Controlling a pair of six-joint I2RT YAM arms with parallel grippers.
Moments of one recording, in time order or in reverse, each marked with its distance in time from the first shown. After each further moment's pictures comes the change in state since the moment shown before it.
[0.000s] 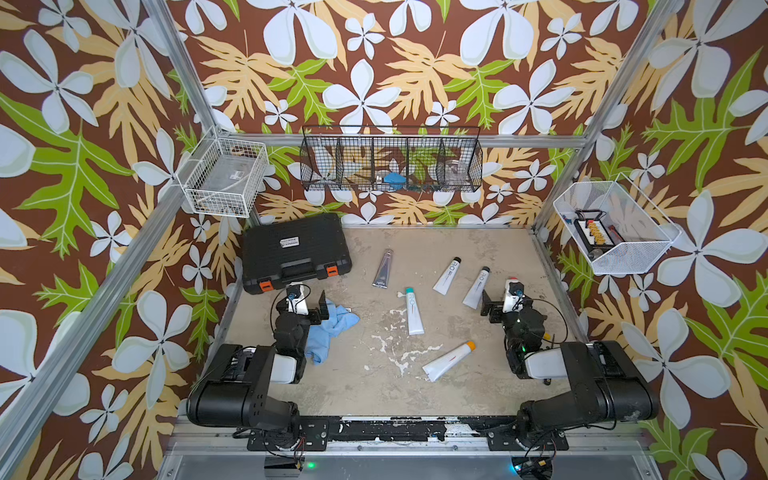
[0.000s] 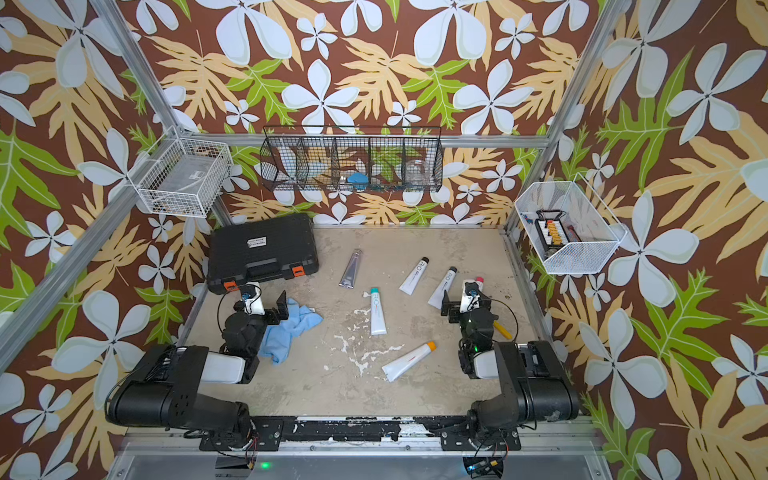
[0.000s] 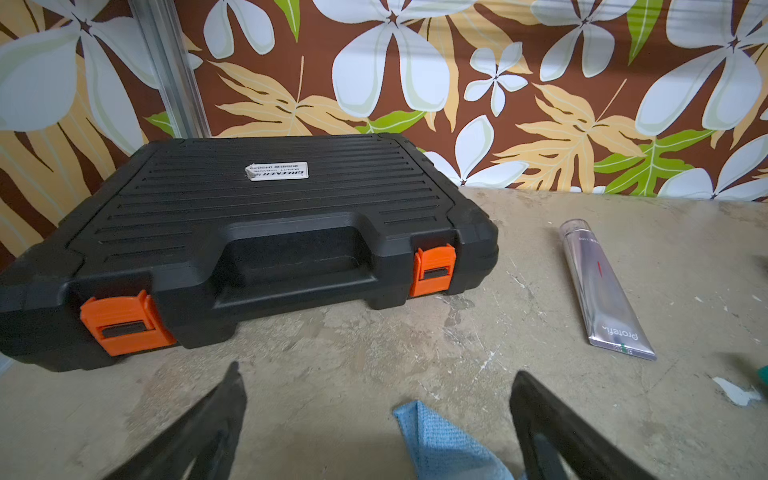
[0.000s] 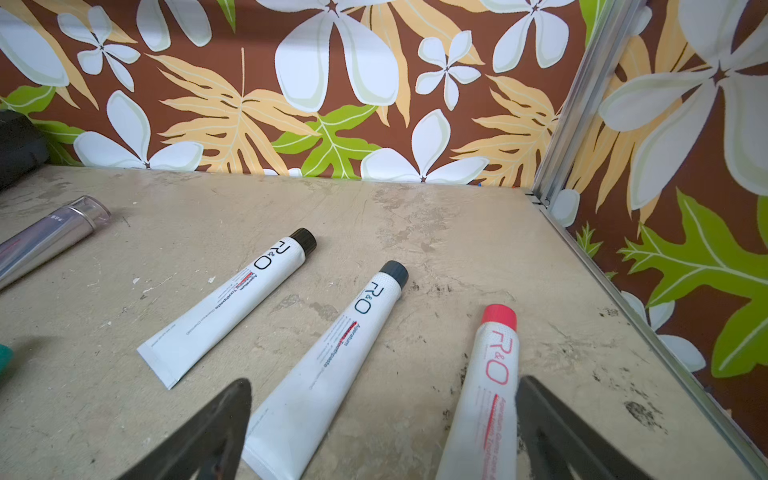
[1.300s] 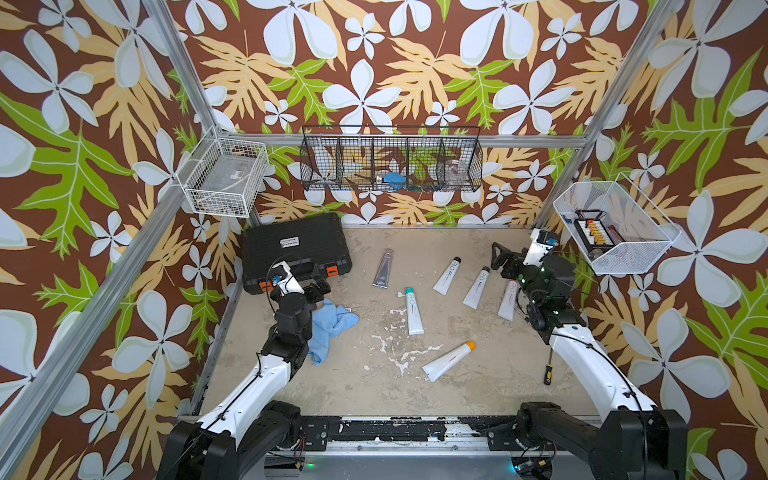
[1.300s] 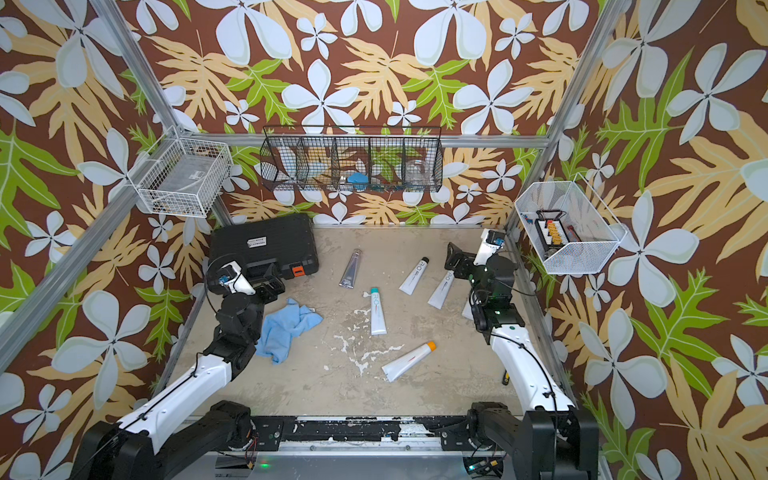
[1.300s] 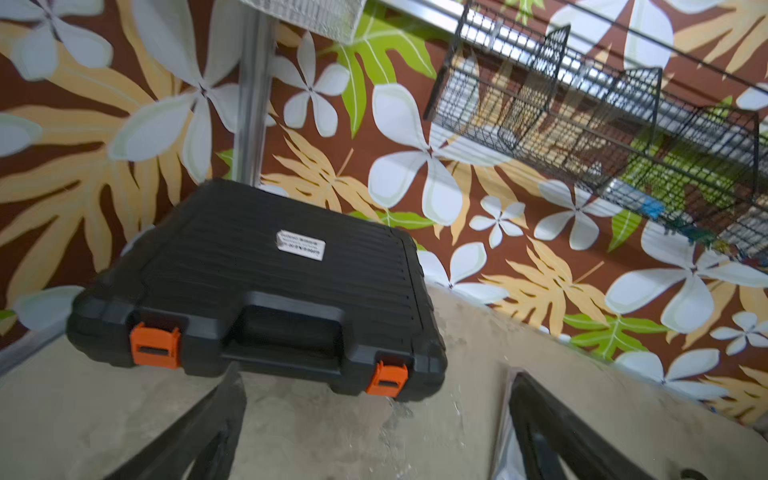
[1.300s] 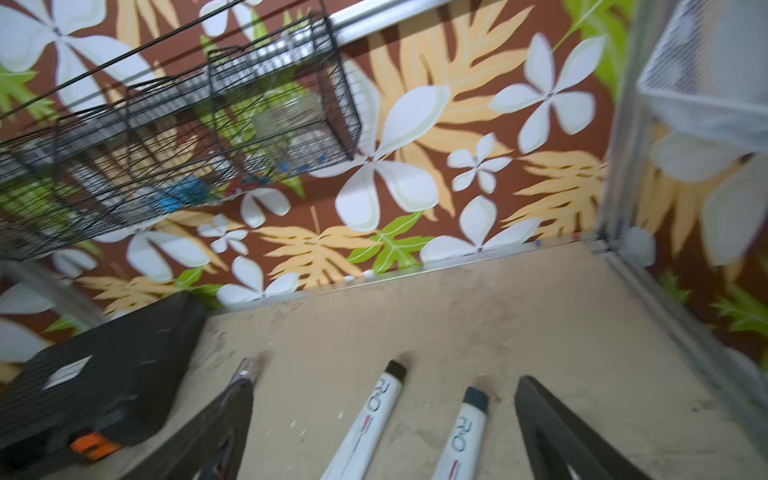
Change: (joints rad) left arm -0.208 -0.446 0.314 -0.757 -0.348 -0.370; right arm -0.019 -0.344 0.591 -0.943 -0.213 0.362
